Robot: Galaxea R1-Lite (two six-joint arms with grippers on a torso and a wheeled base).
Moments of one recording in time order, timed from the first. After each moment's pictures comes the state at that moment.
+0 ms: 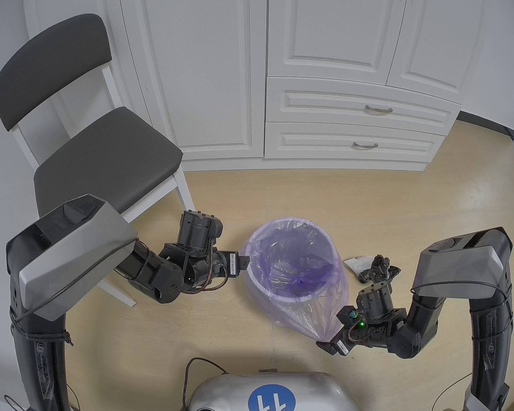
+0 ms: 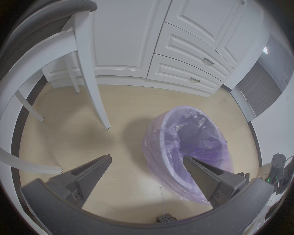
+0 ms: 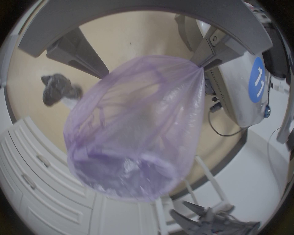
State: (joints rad) left arm -0.49 2.29 -1.18 -0.53 0.12 -0.28; right arm 0.45 2.38 -0.60 -1.01 0.01 -0.35
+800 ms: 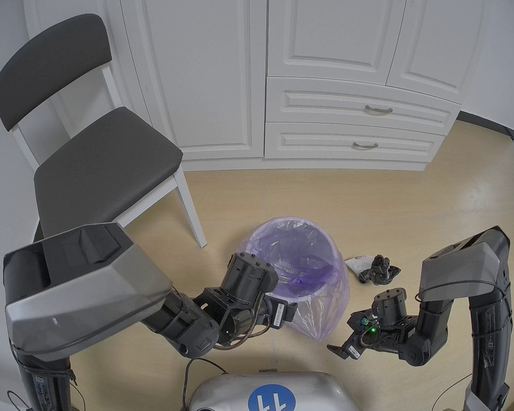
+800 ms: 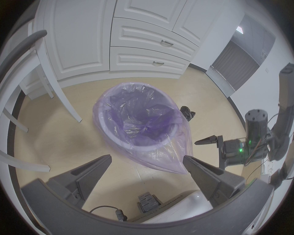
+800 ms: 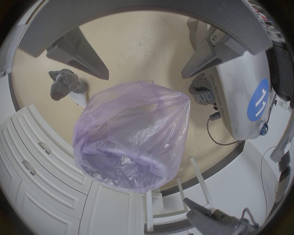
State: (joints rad) left arm -0.76 2.23 -1.01 -0.59 0.16 -0.24; right arm 0.40 2.40 -0.45 -1.23 0.05 -0.49
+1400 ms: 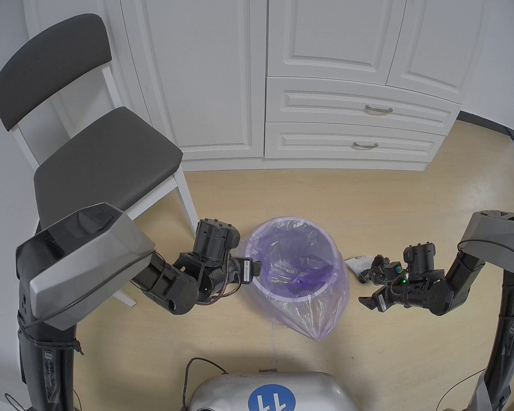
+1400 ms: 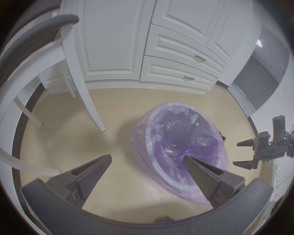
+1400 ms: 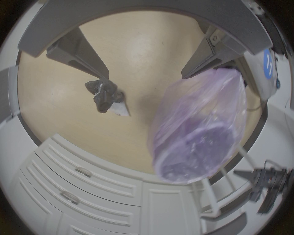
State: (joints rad) left arm -0.56 2.31 -1.18 -0.59 0.19 -0.26; right arm 0.15 2.23 -0.70 -0.84 0.04 -0.34
